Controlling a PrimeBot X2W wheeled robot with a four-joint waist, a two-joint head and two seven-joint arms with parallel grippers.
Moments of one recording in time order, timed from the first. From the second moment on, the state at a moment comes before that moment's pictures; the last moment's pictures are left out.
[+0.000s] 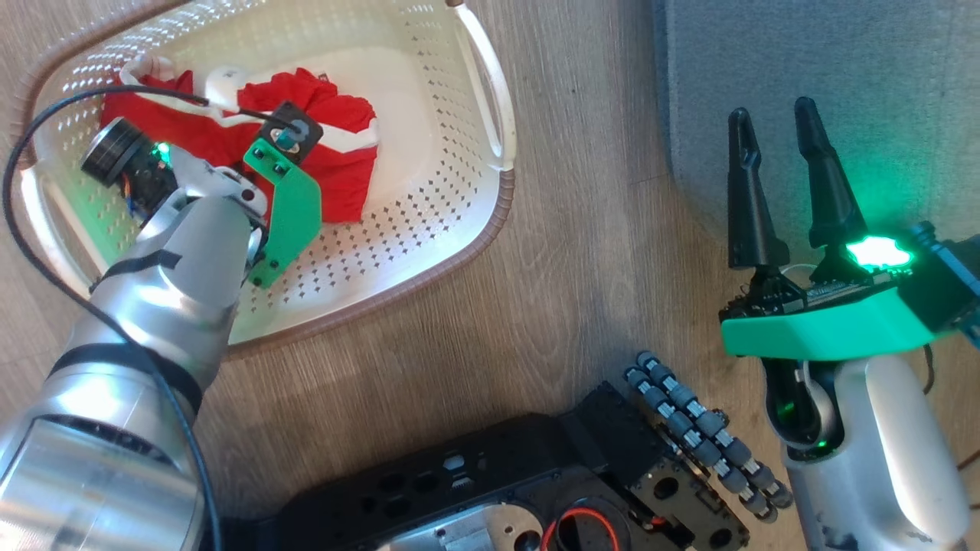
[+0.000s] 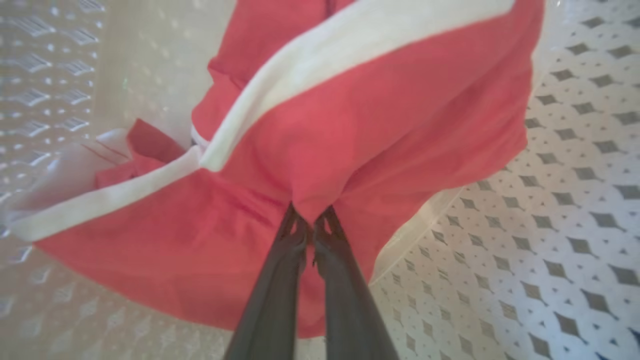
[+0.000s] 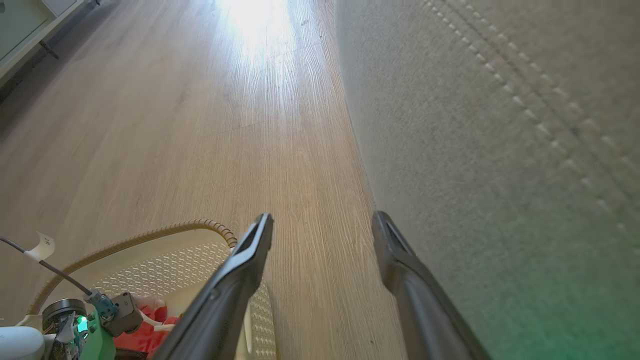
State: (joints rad) left arm -1.09 0.11 -0.64 1.30 0.07 -0.02 0.17; right arm -0.28 -0.04 0.12 -0.06 0.40 0.13 -0.26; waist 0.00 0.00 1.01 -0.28
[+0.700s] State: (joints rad) left arm -0.92 0.05 -0.59 1.30 -0.07 -0.05 -0.07; right arm -0.35 -0.04 0.09 0.06 0.33 0.13 -0.26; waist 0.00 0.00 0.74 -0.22
